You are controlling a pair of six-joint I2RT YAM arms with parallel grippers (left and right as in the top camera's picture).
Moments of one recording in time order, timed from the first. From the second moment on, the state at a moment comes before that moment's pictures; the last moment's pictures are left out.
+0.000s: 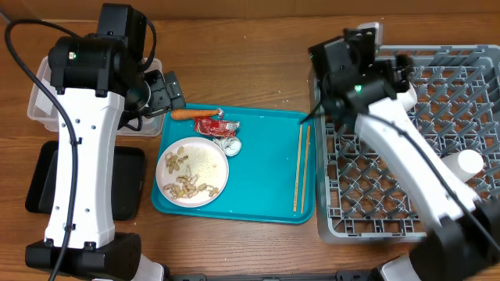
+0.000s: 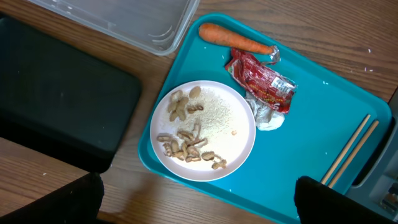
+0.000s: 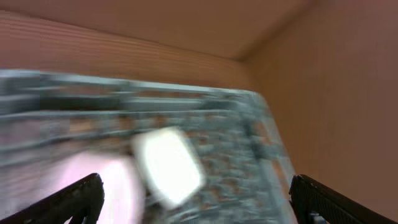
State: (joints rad) left arm -0.10 1.71 2.06 -1.67 -0.05 -0.47; right arm 0.44 1.66 1.50 -0.82 0.98 0.17
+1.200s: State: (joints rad) left arm -0.10 1.71 2.06 -1.67 -0.05 -0.47; right arm 0.61 1.81 1.48 -0.88 -0.33 0.42
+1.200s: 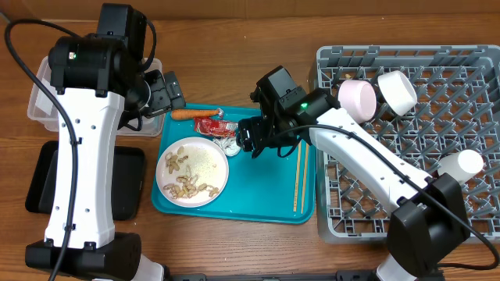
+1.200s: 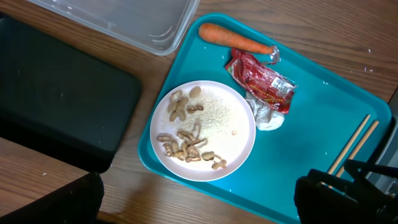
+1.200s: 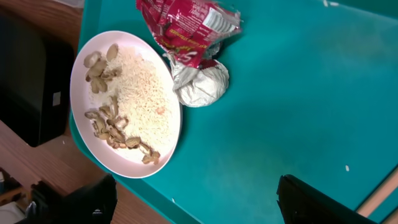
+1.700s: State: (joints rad) left arm -0.10 1.71 2.06 -1.67 -0.05 -0.47; right arm 0.58 1.81 1.26 -0.91 -0.08 0.68
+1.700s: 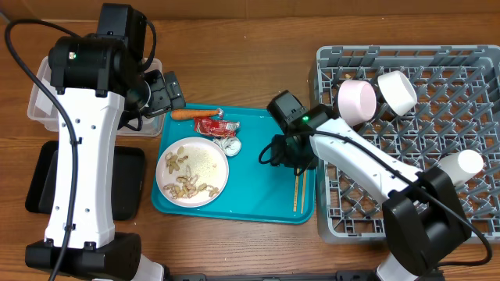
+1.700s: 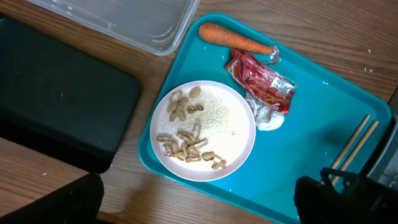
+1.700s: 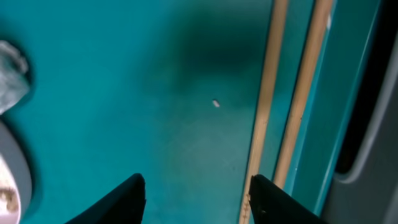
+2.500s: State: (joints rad) left arm -0.10 1.71 2.06 -1.67 -0.05 -0.47; right arm 0.52 1.86 1.24 -0.87 -0.09 0.88
